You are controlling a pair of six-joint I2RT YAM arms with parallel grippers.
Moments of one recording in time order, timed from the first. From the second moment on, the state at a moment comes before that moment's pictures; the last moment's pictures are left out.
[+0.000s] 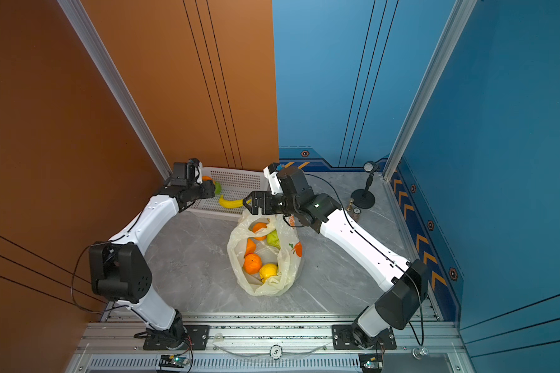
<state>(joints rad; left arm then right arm) -0.07 1.72 1.47 -0.50 -0.04 -0.19 0.71 1.54 1.58 -0.57 -0.27 0.55</state>
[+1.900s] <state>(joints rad) -0.07 1.56 1.48 -0.65 0.27 -0.26 0.76 1.43 1.41 -0.62 -0.17 0.44</state>
